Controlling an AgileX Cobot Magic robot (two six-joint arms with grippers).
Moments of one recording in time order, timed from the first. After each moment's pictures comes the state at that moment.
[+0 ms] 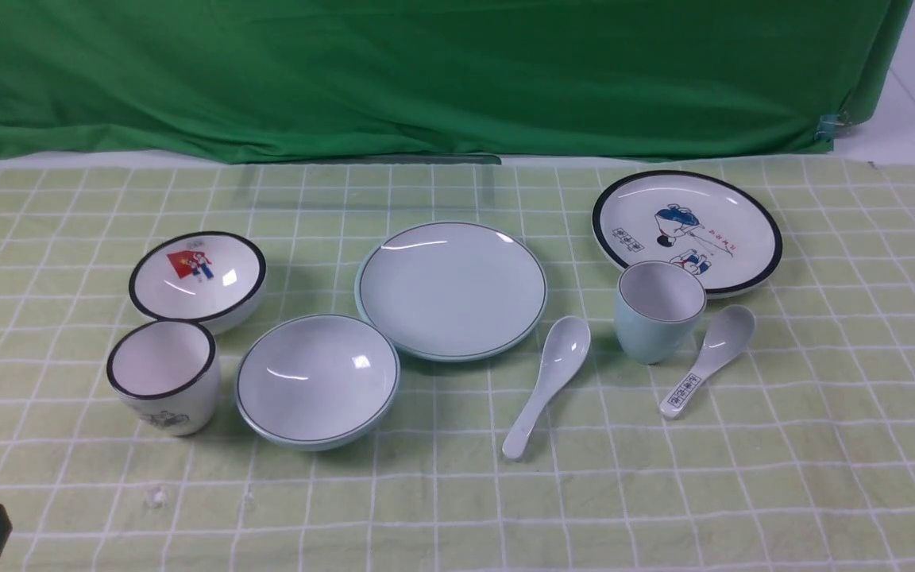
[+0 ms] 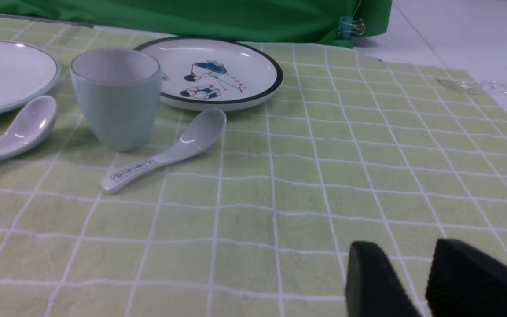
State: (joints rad) right arm 0.00 0.00 0.01 0.07 0.20 -0.13; left arm -0.02 0.00 0.01 -0.06 0.22 0.06
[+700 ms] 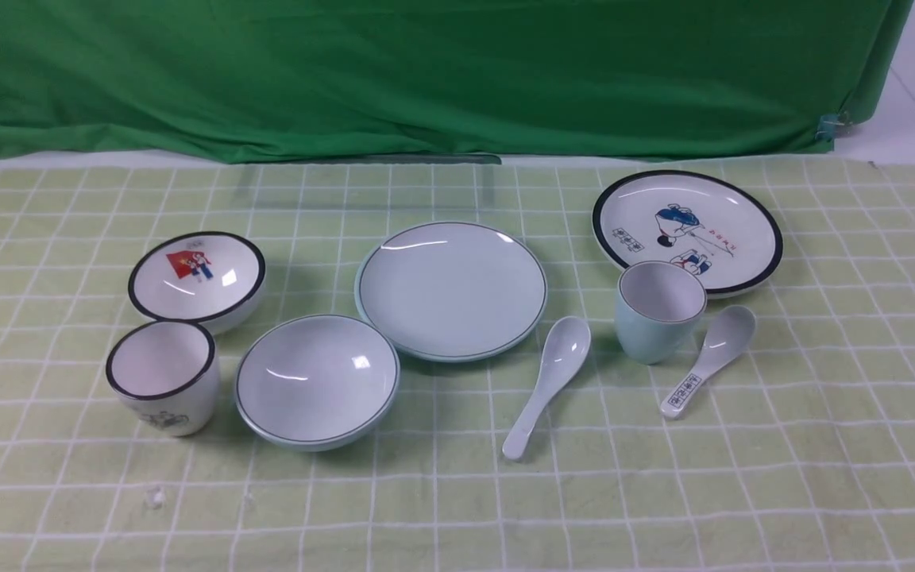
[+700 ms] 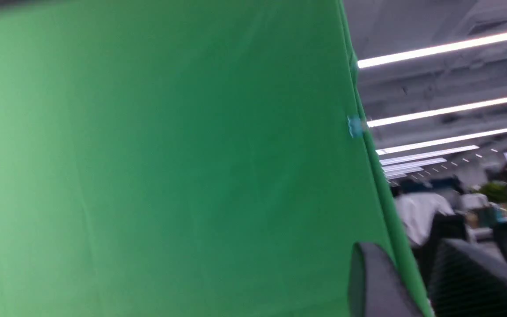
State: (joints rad) right arm 0.00 0.02 0.00 0.07 -0.59 0.21; left arm -0.02 0.03 -0.03 -0.10 -0.73 -0.05
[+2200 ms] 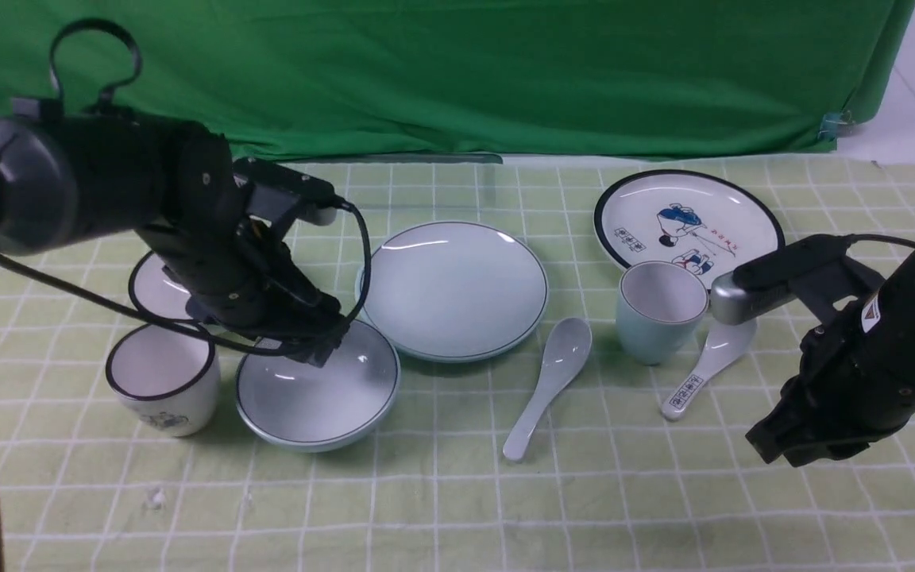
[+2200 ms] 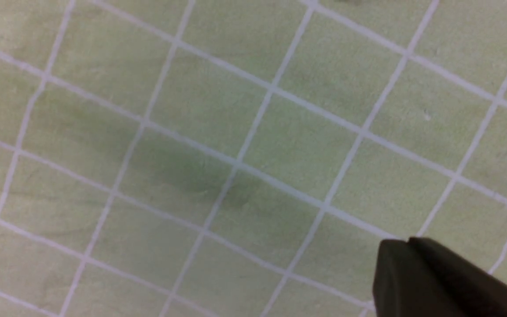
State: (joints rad) right arm 0.34 1.51 -1.01 0.12 0.87 -0.21; left arm -0.24 1.86 -1.26 -0.09 0.67 0.24
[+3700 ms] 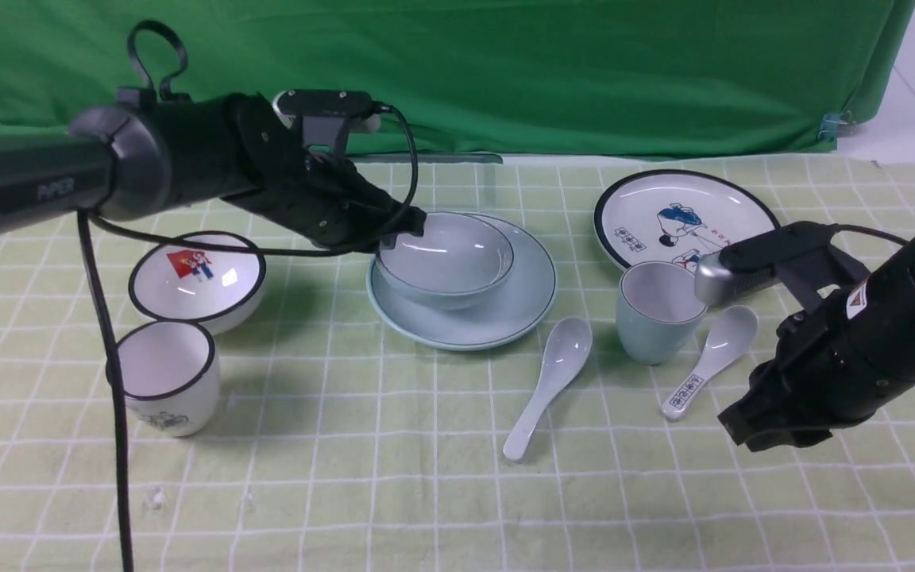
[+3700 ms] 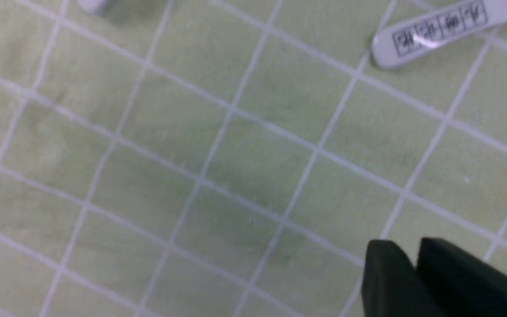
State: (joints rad) right arm 0.34 1.51 -1.01 0.24 0.78 -0.27; left arm -0.24 2.05 -1.51 -0.47 0.40 0.37
